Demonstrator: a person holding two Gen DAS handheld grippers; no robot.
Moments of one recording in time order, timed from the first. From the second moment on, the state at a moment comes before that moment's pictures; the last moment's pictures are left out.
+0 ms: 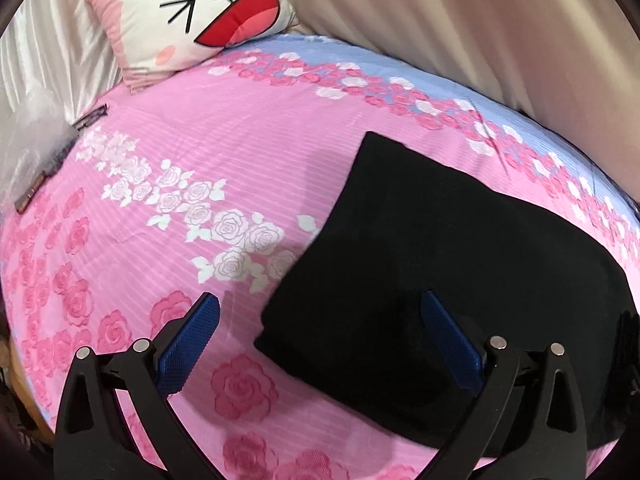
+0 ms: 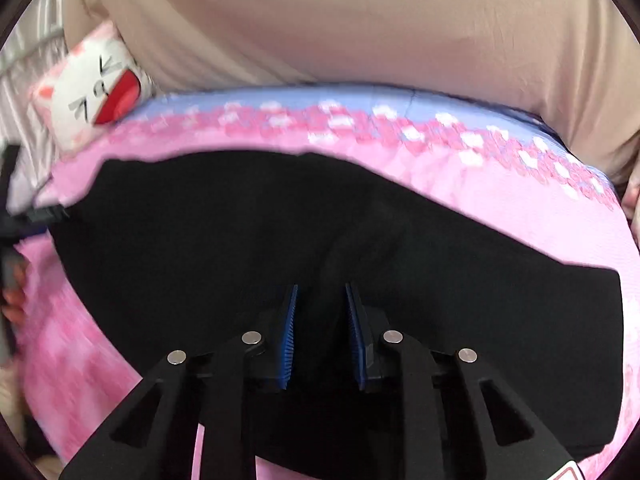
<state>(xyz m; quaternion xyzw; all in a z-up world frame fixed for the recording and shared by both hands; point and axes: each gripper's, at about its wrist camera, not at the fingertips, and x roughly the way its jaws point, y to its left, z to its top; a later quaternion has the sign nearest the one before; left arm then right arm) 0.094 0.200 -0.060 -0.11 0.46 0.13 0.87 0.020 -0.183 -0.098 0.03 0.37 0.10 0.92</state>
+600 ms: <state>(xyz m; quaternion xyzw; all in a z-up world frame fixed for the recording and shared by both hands) 0.086 0.078 0.042 -0.07 0.36 -0.06 0.93 -0.070 -0.284 -0.059 0.13 0.27 -0.05 0.95</state>
